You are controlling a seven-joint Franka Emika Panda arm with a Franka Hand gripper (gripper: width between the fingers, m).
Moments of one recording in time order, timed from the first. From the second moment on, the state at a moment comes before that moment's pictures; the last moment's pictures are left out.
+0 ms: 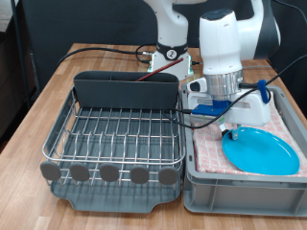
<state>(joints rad) 0.10 0.30 0.19 -2.41 0.51 3.04 1.25</state>
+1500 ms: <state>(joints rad) 0.25 -0.03 -0.04 -2.42 0.02 2.55 1.73</state>
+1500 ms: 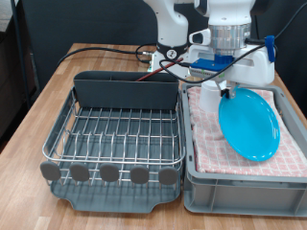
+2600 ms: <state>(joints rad) 0.25 -0.13 -0.06 -2.23 -0.20 2.00 1.58</state>
